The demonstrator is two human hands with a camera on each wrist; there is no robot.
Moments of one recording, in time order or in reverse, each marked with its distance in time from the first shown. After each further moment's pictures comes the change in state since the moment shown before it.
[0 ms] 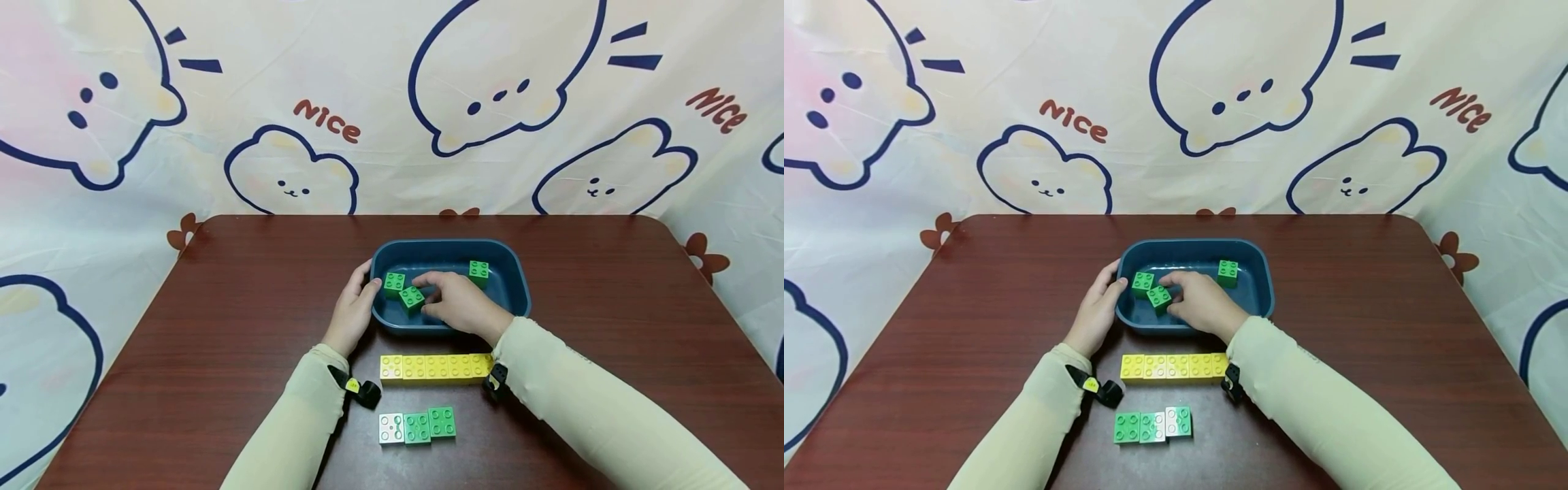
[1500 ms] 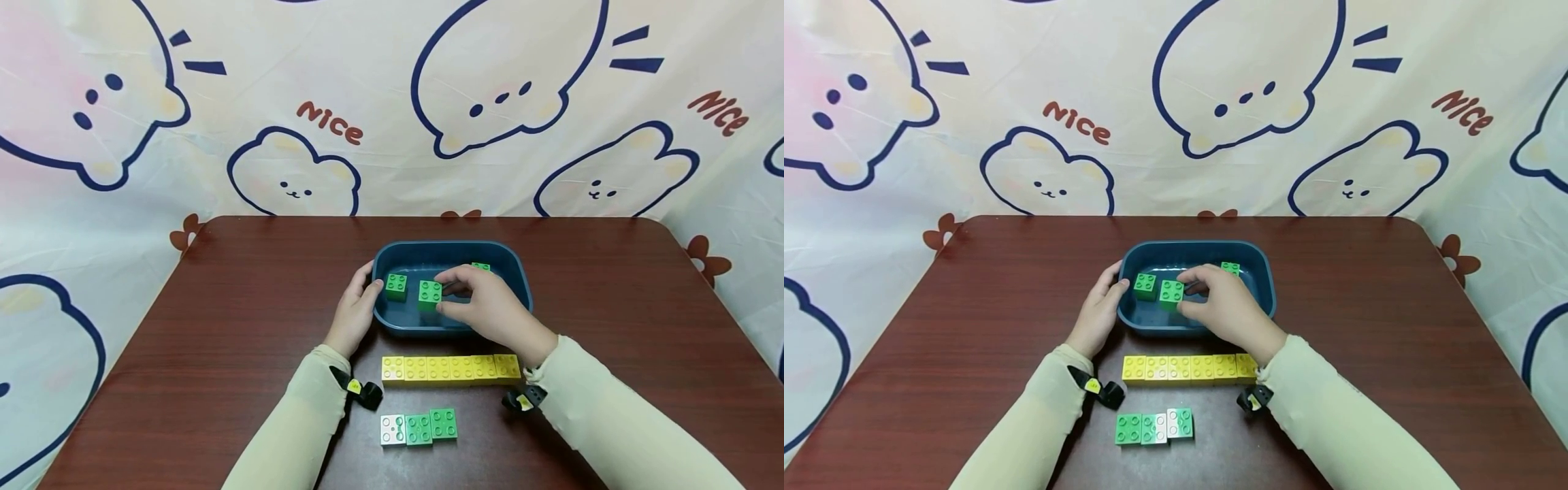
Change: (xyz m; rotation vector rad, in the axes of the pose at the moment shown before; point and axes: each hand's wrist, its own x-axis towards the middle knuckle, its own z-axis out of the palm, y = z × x) left_hand 0.000 -0.002 0.000 -0.005 0.001 0.018; right_hand -0.044 0.001 -0.021 0.070 0.186 -0.155
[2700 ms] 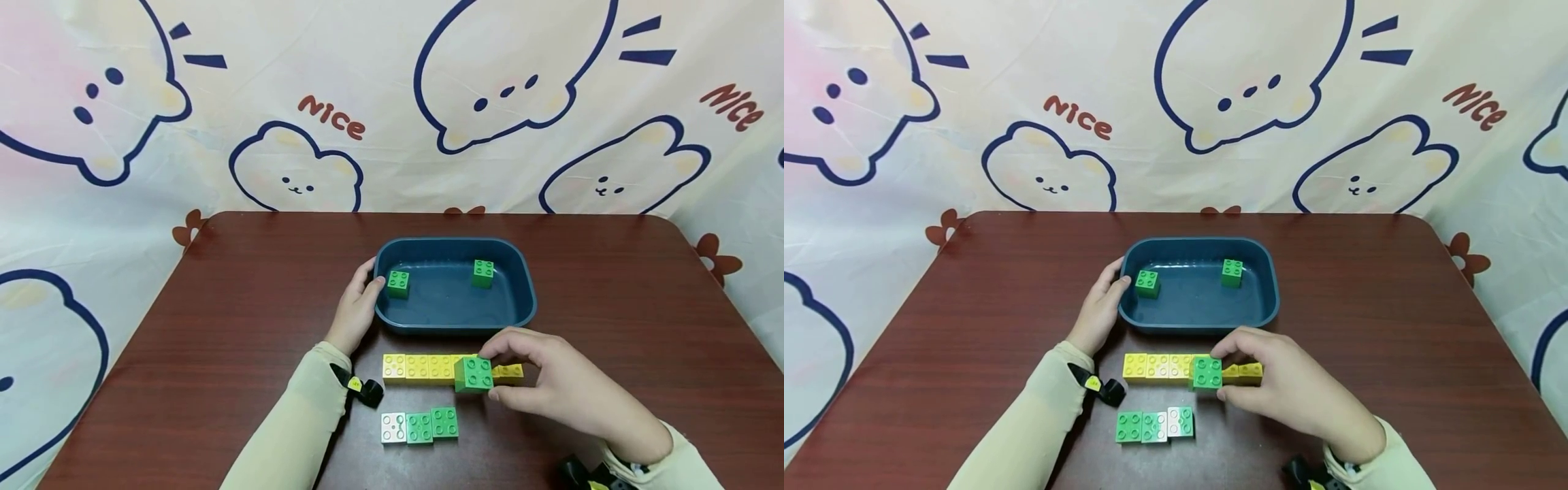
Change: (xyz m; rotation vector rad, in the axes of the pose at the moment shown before) left_hand 0.000 0.003 0.000 0.011 0.005 -0.021; right_hand -0.101 0.003 -0.027 0.069 -0.155 -0.156
